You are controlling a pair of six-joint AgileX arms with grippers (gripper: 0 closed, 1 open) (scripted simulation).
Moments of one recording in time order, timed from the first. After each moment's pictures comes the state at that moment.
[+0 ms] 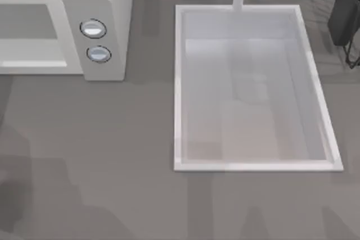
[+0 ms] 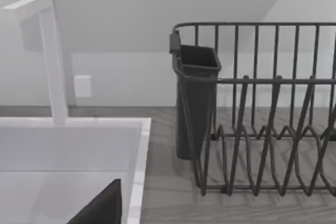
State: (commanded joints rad) left arm 0.31 1.65 0.81 -0.73 0.00 0.49; right arm 0.00 0.00 0.00 0.00 0.00 0.00
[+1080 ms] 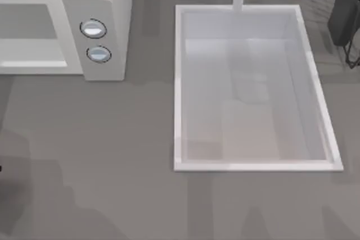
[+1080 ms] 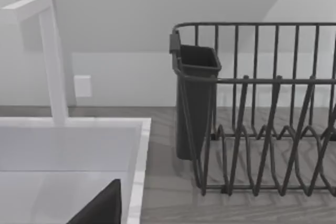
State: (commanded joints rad) left arm 0.32 1.72 0.74 -0.59 0.00 0.49; right arm 0.00 0.00 0.00 0.00 0.00 0.00
